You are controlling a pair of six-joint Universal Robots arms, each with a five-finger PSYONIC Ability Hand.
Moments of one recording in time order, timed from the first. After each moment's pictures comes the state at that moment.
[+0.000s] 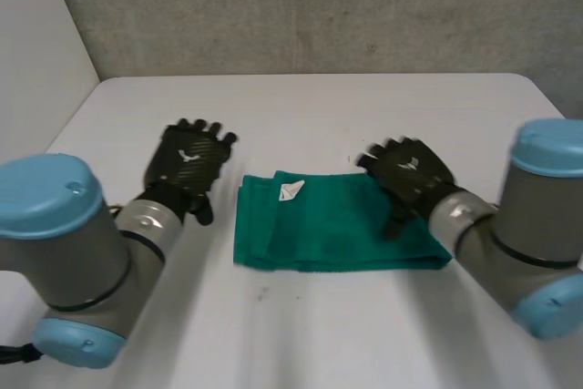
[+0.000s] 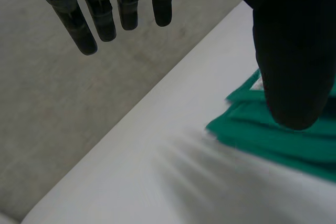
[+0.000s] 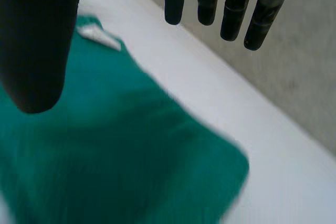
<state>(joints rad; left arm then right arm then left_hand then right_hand) 4.19 -1.90 -1.72 3.50 -1.59 3.57 1.97 -1.16 1.60 -0.13 1.36 2.73 0.23 0.22 0.22 0.21 0.05 0.20 0.22 0.21 0.23 0.06</state>
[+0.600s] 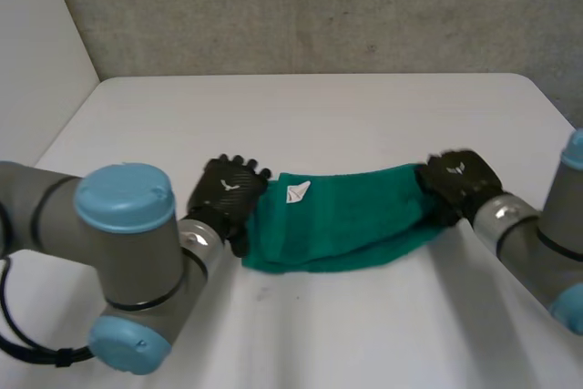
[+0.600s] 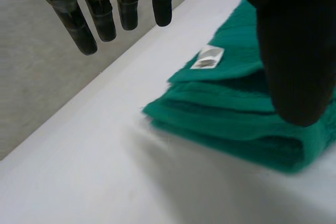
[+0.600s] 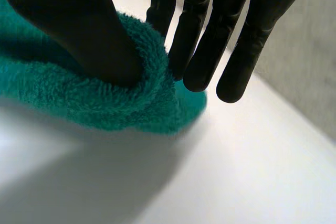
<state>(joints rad) 4.09 -2.07 -1.58 3.37 -1.65 3.51 1.82 -1.16 1.66 -0.17 1.33 2.66 0.23 0.22 0.23 0.22 0.05 0.94 1.17 1.18 1.19 0.98</state>
